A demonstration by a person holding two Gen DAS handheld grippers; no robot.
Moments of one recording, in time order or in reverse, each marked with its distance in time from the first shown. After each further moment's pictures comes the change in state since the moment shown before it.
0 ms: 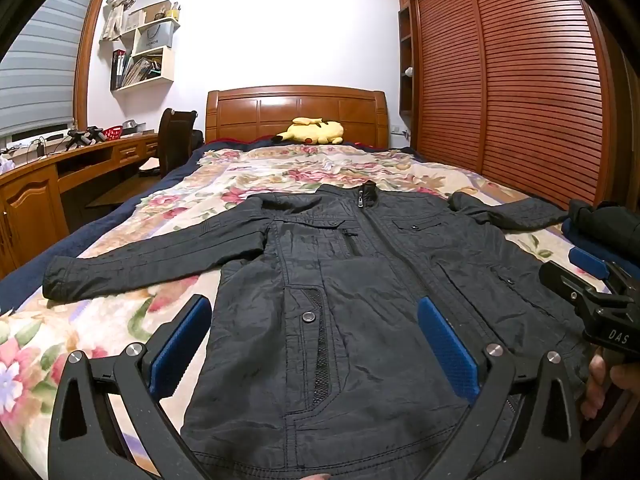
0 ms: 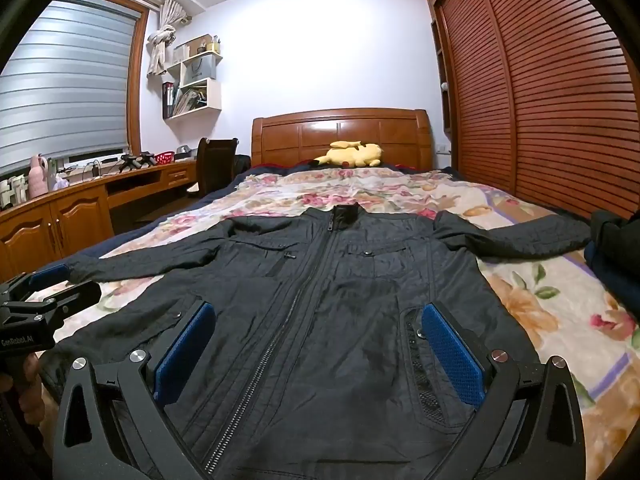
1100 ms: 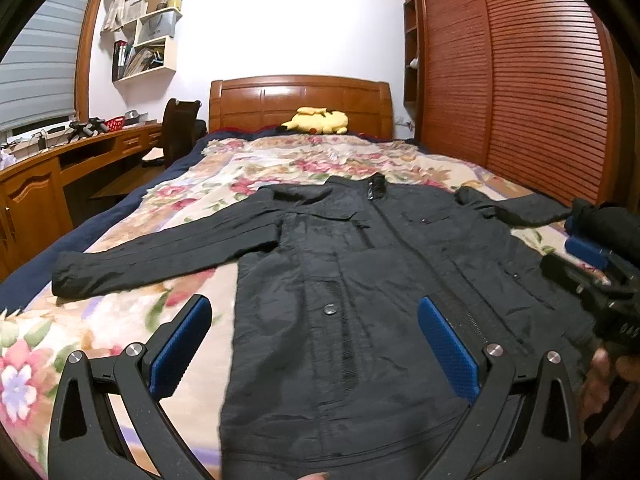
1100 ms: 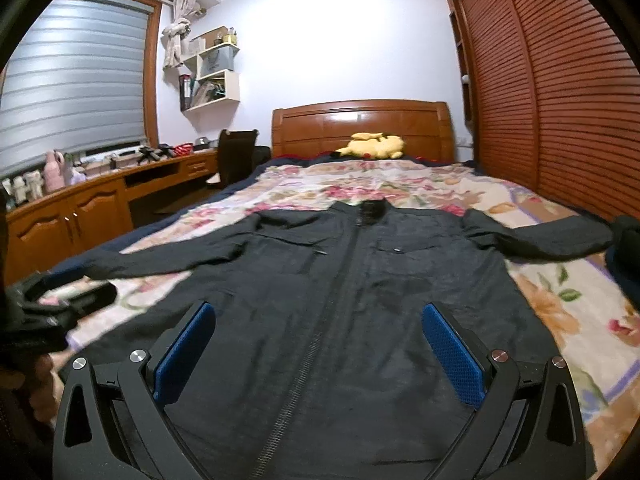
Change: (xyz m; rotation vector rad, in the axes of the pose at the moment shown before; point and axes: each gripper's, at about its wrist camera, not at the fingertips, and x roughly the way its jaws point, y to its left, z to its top) left arm -0.005 0.031 0.005 -0.004 0.052 0.006; right arm 0.005 0.015 0.018 -0.001 0.040 0.078
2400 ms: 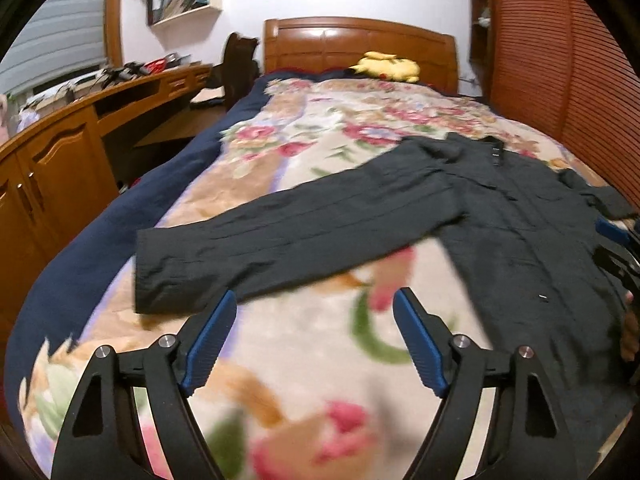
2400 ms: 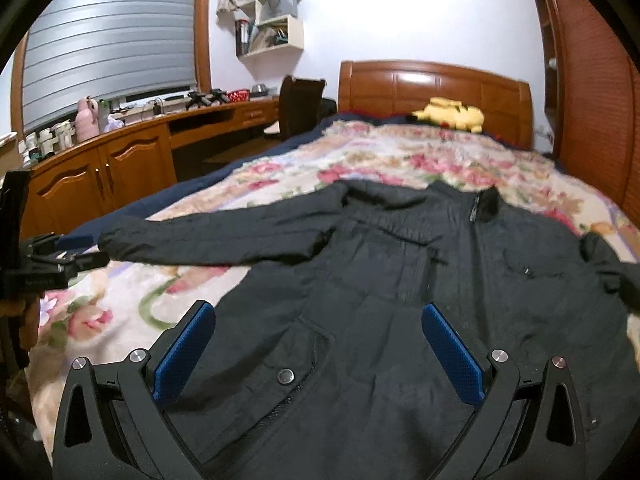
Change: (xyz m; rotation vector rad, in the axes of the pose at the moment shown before) left arm 0.075 0.217 0.016 -0.051 0.229 0.137; right arm 0.166 0.043 0.028 -0.134 0.177 0.151
